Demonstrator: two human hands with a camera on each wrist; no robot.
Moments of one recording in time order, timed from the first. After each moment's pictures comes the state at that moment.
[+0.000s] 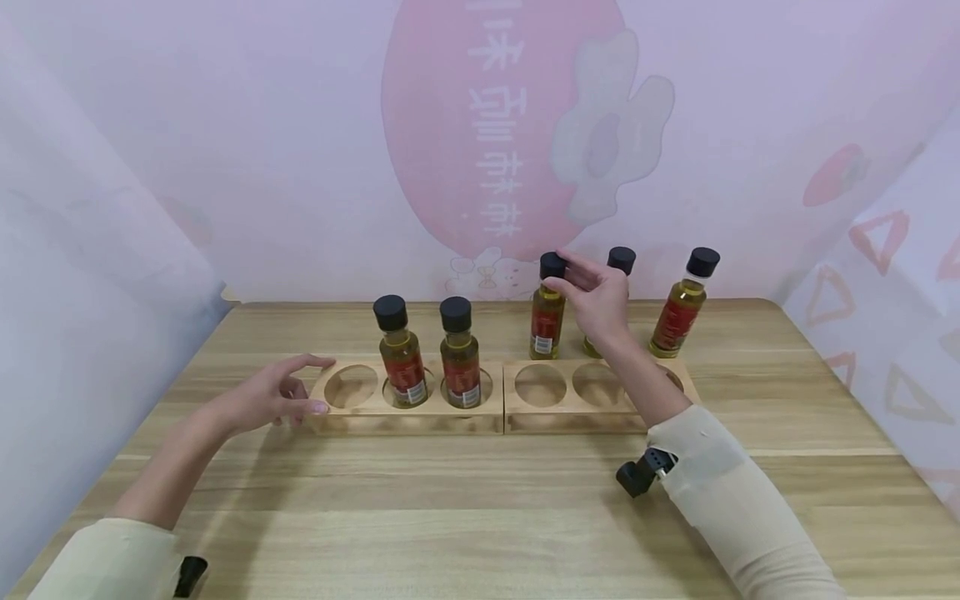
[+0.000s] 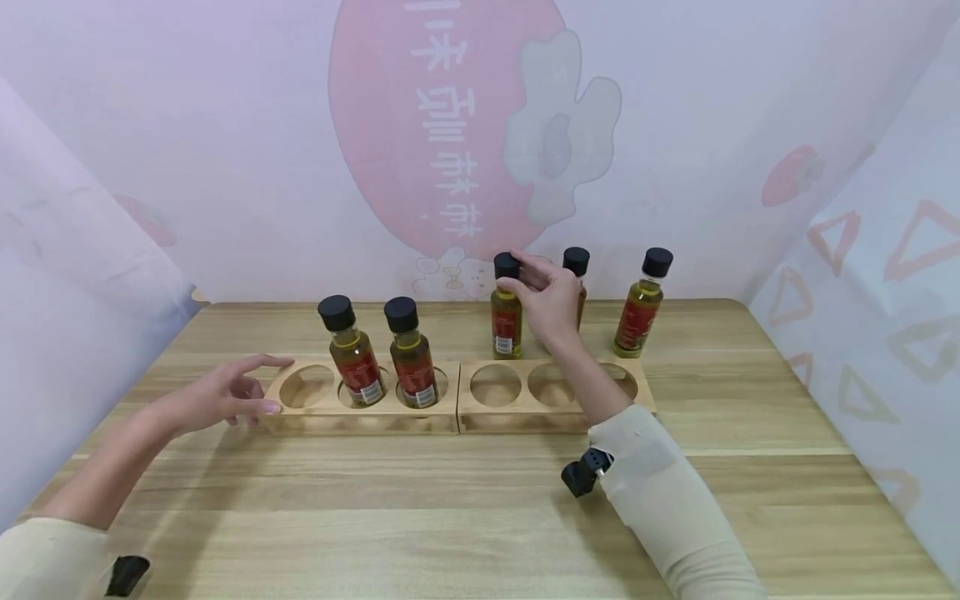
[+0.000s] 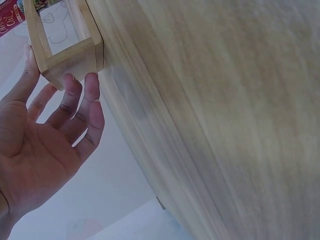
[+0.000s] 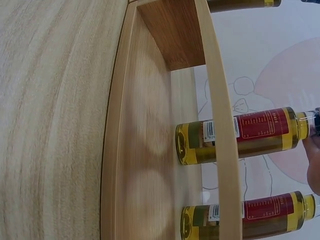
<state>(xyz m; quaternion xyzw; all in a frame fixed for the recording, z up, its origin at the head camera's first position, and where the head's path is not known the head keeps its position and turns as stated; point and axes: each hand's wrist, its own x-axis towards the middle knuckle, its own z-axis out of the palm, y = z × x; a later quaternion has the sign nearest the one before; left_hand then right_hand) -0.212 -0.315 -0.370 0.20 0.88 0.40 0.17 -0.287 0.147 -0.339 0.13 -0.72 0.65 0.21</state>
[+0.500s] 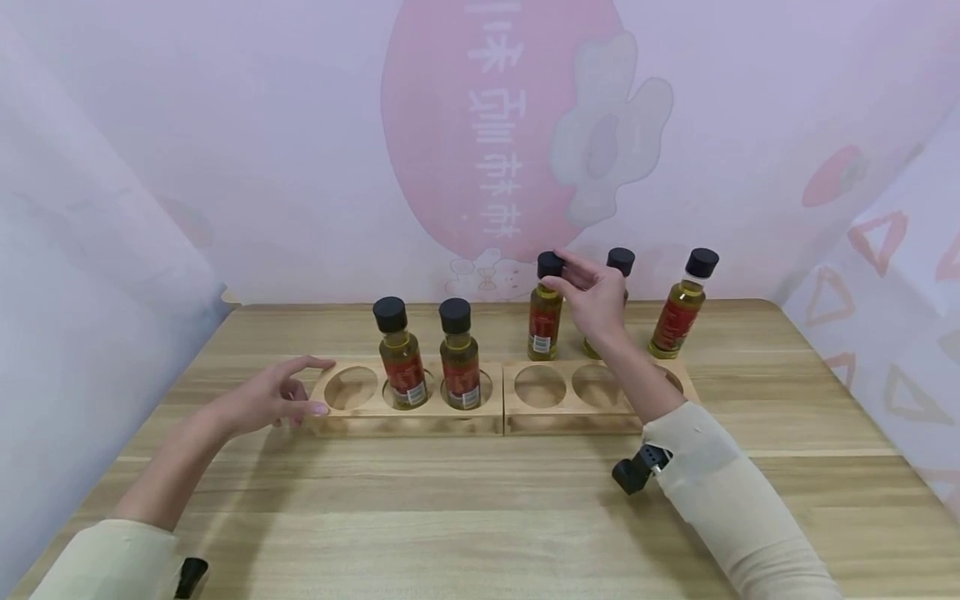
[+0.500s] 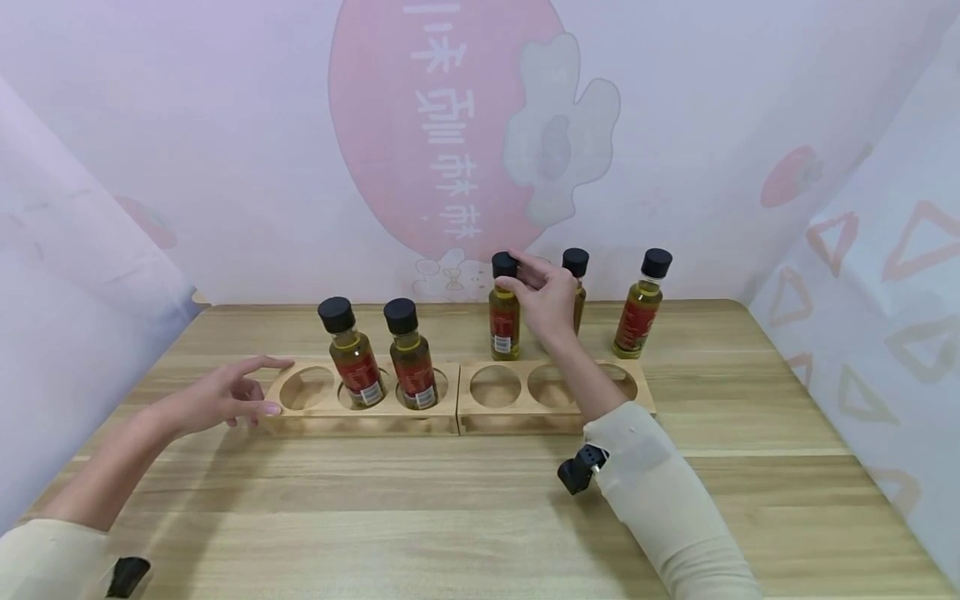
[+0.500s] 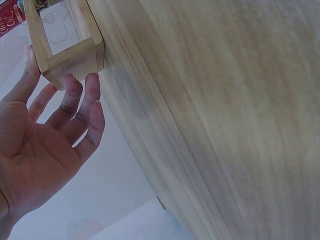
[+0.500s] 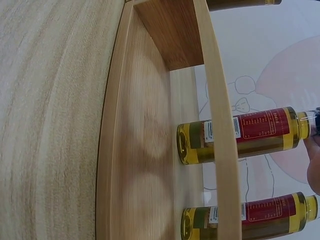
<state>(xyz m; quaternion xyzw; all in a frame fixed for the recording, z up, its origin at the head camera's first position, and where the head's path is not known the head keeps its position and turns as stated) -0.212 -0.314 -0.369 0.20 0.88 0.39 0.17 -0.290 0.144 -0.339 0.11 -0.73 0.64 0.21</state>
